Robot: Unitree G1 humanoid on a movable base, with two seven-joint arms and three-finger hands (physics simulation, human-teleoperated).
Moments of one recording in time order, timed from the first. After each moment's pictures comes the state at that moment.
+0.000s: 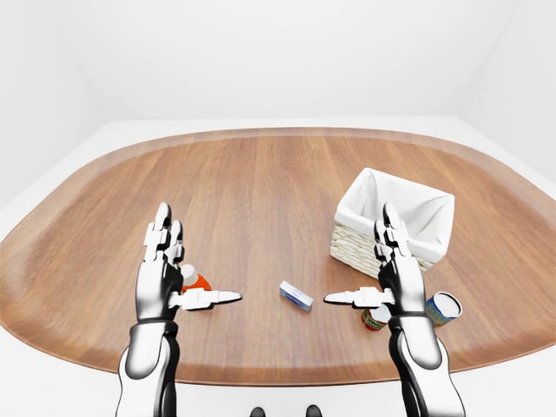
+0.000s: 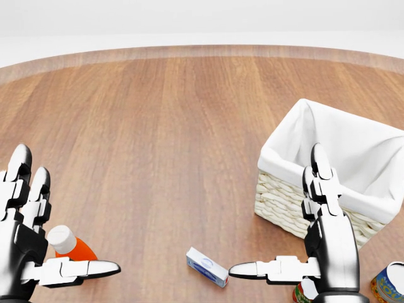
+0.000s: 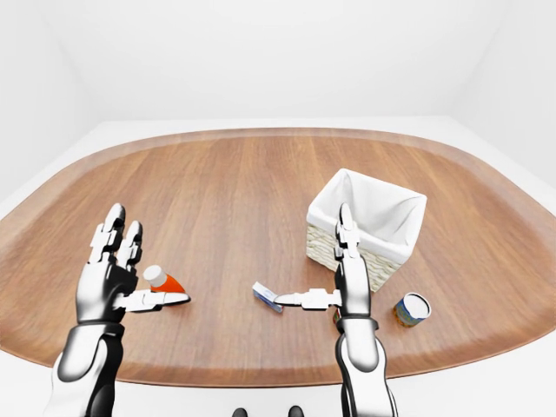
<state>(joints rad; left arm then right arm) 0.18 0.01 0.15 -0.47 -0.05 0.09 -0.11 0.22 0.00 0.04 -0.46 -0.10 0.08 -0.03</state>
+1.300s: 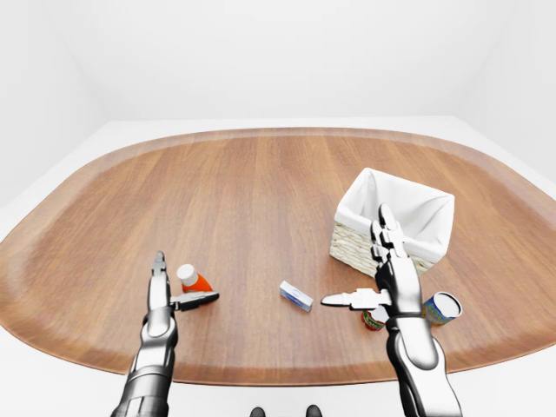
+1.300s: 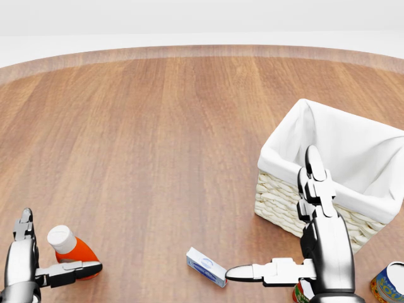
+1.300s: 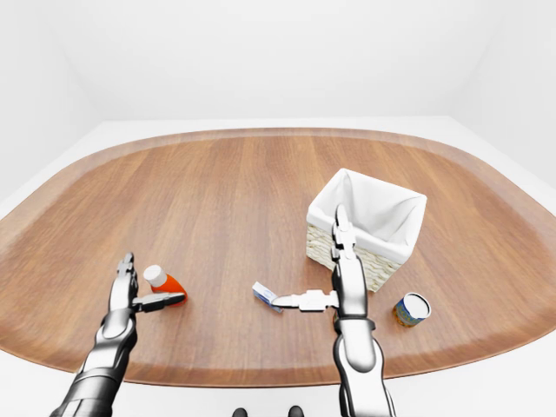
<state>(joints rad) -0.19 0.22 0.22 0.65 0.04 -0.09 0.14 0.22 0.00 0.05 -0.44 -0.11 0.06 -0.03</state>
